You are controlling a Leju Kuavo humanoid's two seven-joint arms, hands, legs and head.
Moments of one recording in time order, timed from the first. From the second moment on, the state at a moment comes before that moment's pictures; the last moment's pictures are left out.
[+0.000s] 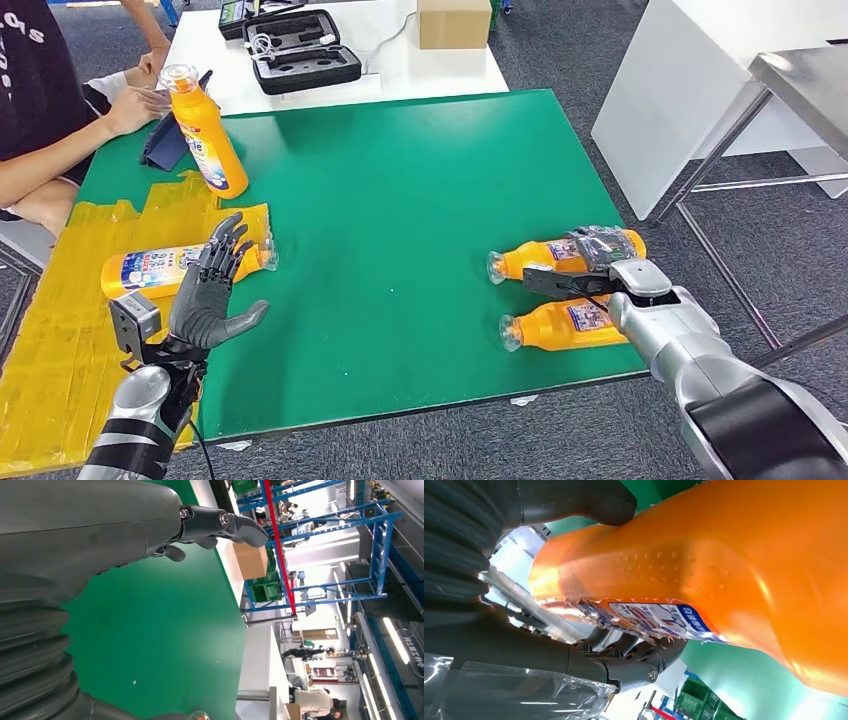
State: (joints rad) left arm -0.23 0.06 -0.06 -1.22 0.07 -0.20 -0.49; right arm -0.81 -0.27 0.66 -0.37 1.00 -0.11 -0.05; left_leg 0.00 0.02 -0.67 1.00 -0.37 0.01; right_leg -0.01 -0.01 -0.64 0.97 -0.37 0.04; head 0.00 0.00
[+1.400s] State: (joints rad) left arm -0.20 0.04 -0.07 -1.25 0.07 -0.18 -0.45; right arm -0.74 -0.21 0.61 -0.41 1.05 -0.64 0.02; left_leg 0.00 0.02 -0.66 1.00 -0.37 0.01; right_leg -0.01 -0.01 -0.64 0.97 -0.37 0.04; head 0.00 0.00
